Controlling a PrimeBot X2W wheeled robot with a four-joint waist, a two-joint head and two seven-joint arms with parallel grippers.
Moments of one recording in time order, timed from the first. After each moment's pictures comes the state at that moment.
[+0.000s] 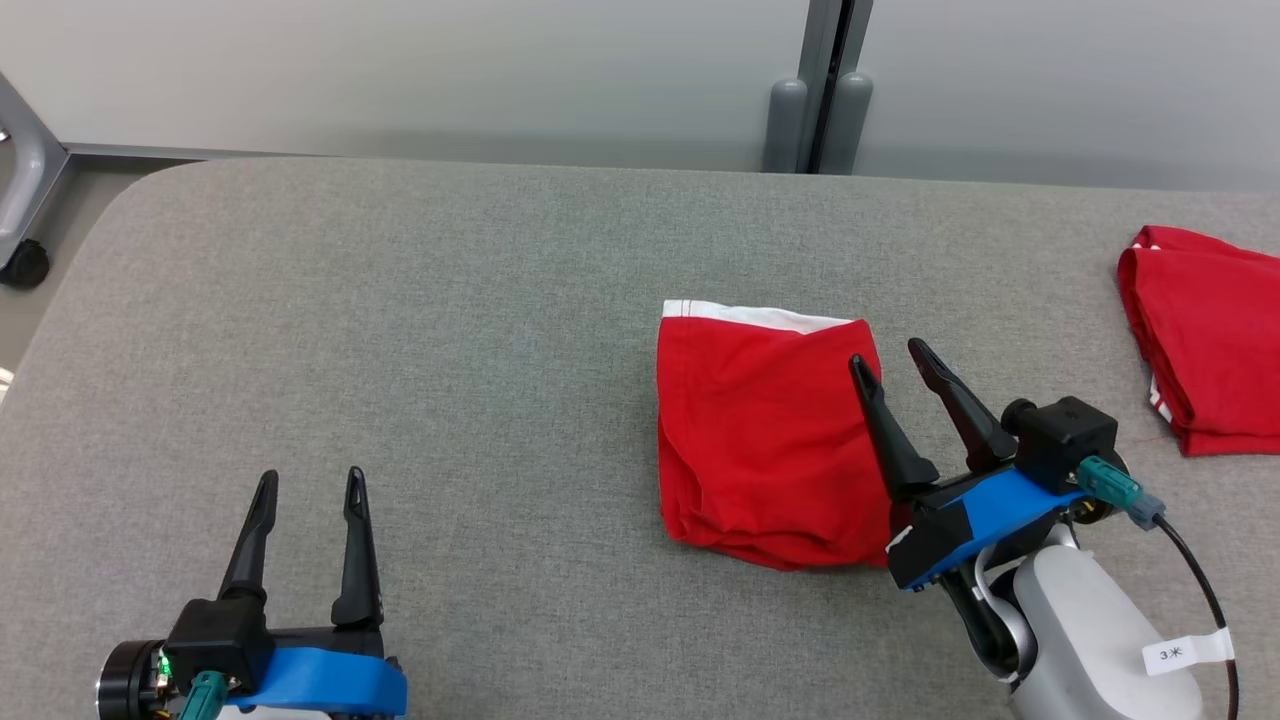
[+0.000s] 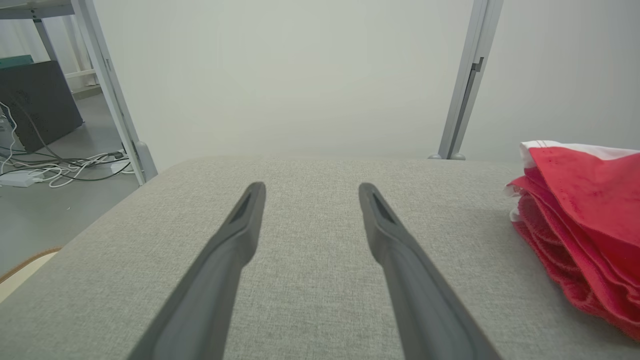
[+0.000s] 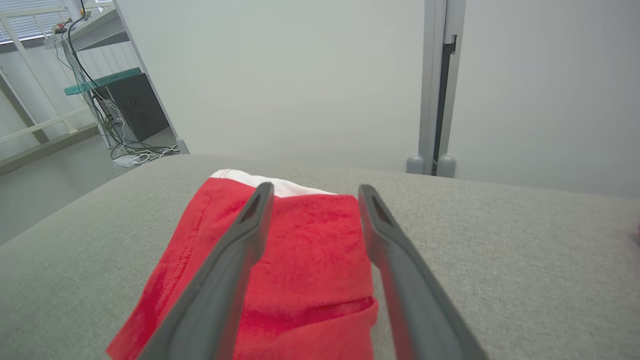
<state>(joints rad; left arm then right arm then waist) -0.01 0.05 0.02 0.17 -0.07 -0.09 -0.26 -0.41 -0.15 0.30 0.47 0.37 0.13 -0.26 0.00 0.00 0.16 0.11</state>
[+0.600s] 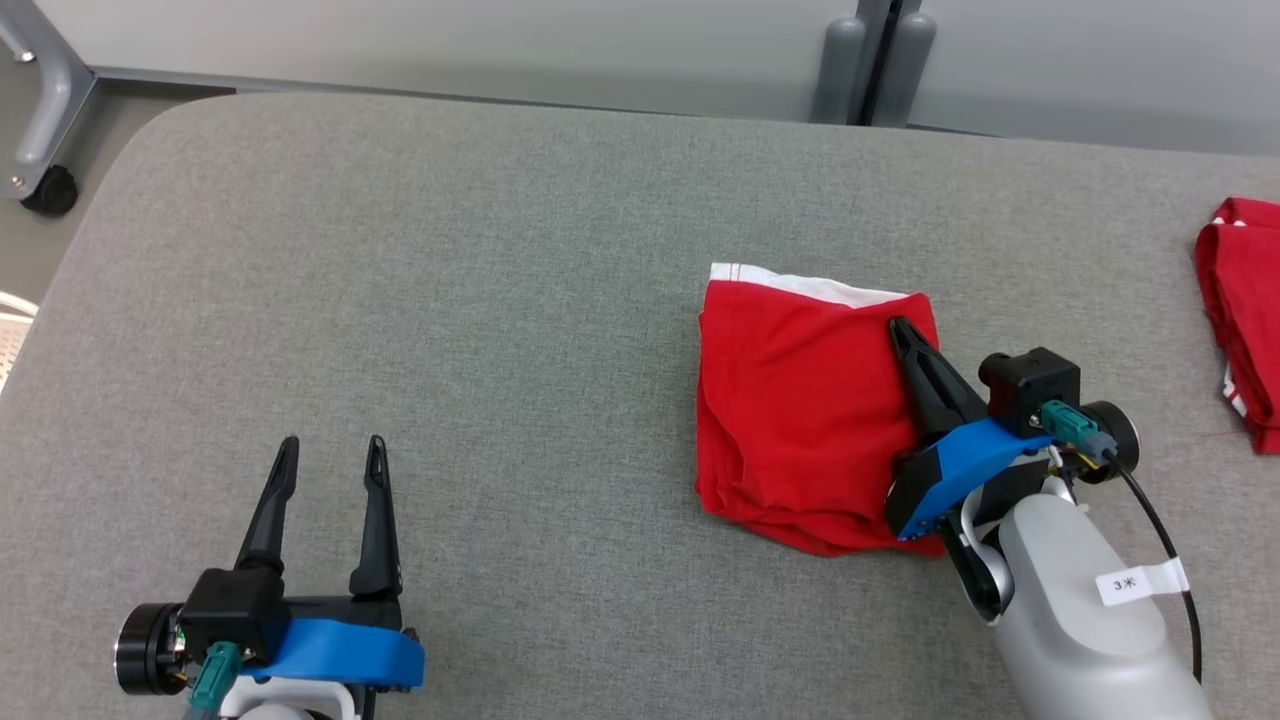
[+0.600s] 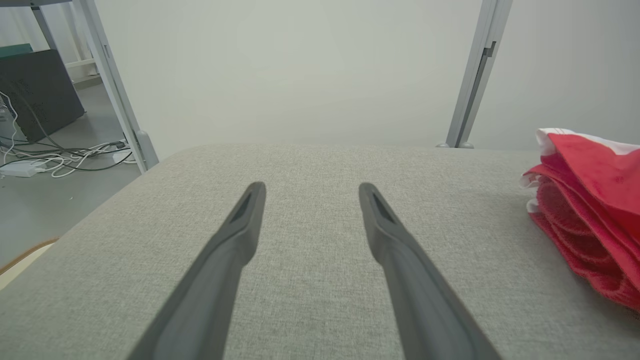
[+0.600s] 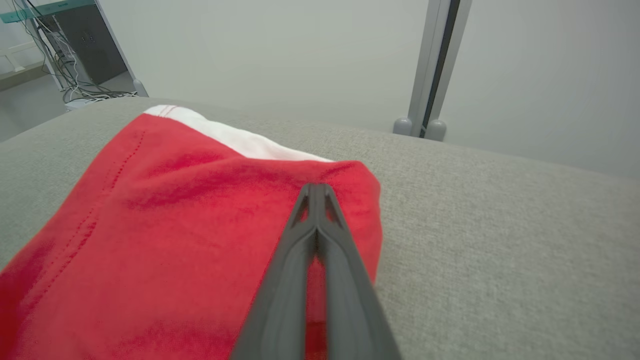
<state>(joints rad) -0.05 0.05 -0.01 0.17 -0.08 -0.09 -0.26 -0.55 -0.06 0.14 0.72 0.10 0.13 -0.26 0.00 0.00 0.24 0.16</state>
